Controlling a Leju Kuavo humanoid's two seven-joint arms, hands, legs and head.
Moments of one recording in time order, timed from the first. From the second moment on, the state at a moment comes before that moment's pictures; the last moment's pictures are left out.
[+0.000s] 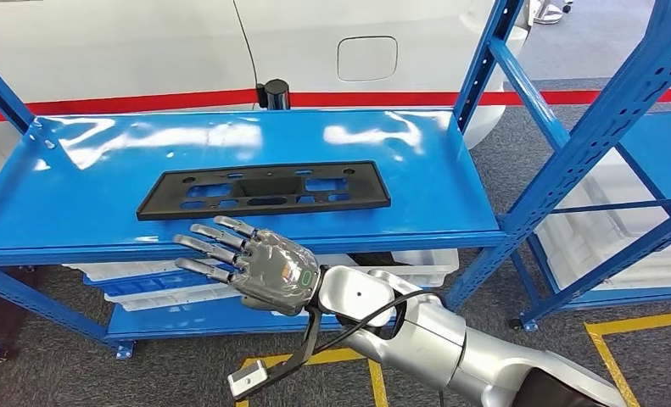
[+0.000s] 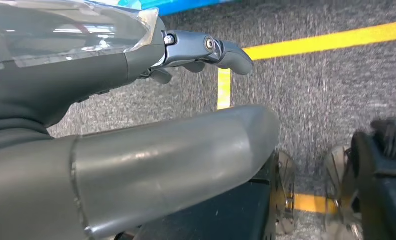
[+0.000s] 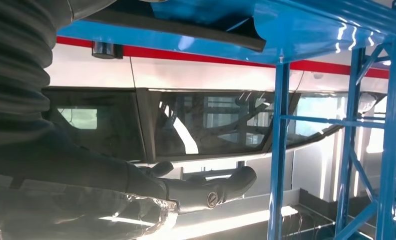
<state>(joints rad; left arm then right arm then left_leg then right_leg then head) -0.20 -0.13 -0.63 -0.23 -1.00 -0.21 -0.15 -0.66 -0.12 1.12 -1.11 0.97 -0.21 -0.24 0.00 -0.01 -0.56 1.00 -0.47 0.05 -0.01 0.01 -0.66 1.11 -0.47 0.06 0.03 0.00</state>
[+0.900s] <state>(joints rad) -0.21 -0.13 -0.68 -0.23 -1.02 -0.20 -0.18 -0.66 -0.01 1.15 -1.08 0.93 -0.19 -0.25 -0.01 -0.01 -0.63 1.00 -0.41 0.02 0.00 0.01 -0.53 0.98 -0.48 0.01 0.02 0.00</state>
